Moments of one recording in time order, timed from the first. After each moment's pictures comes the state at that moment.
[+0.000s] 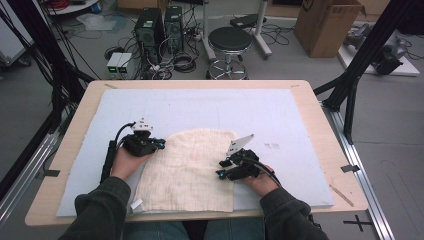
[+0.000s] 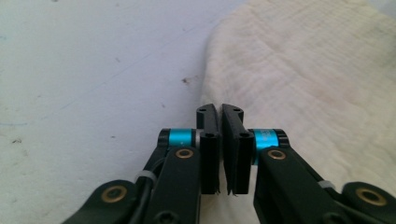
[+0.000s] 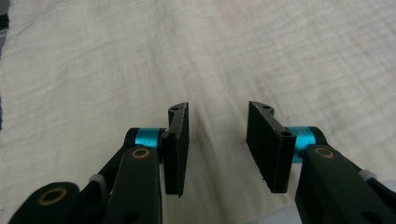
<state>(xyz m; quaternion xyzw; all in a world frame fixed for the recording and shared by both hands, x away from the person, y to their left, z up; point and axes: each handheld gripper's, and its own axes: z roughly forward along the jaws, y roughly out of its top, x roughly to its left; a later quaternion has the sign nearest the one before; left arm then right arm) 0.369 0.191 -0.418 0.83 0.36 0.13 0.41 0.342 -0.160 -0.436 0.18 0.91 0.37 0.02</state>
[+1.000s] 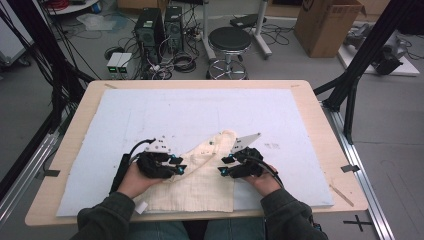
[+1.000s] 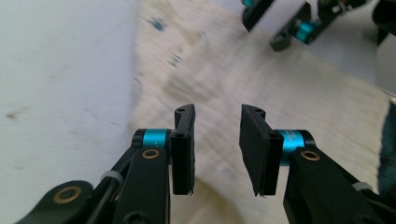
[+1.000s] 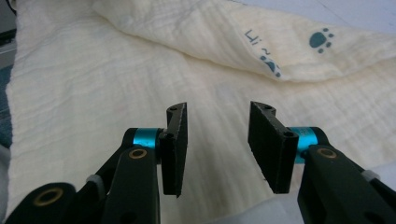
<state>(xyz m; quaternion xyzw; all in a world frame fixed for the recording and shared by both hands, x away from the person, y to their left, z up) 0.320 0.144 -0.400 0.86 0.27 0.09 0.43 0.340 -0.170 -0.425 0.20 0.90 0.39 0.04</state>
